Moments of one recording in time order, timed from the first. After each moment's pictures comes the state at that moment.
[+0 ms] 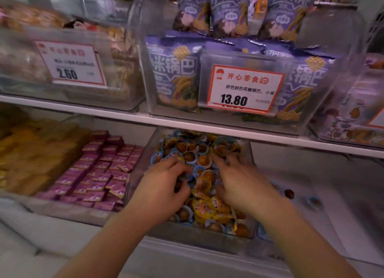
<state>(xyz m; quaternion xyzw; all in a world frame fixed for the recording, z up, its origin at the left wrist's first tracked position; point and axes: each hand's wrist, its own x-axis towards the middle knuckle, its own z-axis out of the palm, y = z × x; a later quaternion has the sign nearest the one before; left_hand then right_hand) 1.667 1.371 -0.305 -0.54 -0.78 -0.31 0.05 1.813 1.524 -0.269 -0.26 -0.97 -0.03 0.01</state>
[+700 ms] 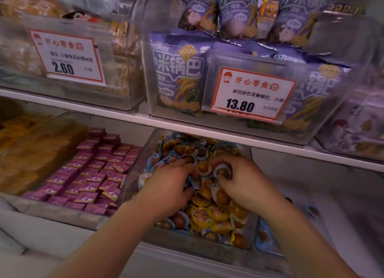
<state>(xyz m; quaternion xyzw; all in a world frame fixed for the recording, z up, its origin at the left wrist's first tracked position) 1.660 1.407 -0.304 -0.57 -0.79 -0.22 -0.01 1.810 1.538 -0.262 -0.26 -0.93 0.21 0.15</state>
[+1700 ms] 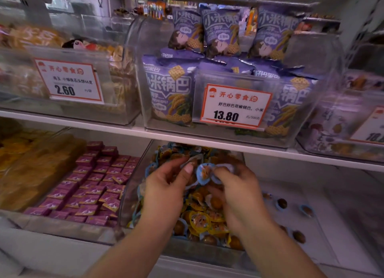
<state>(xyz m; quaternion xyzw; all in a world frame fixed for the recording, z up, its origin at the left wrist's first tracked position) 1.707 1.396 -0.279 -0.25 -0.60 -0.73 -0.19 1.801 1.484 -0.255 -0.37 -0.49 0.68 0.39</state>
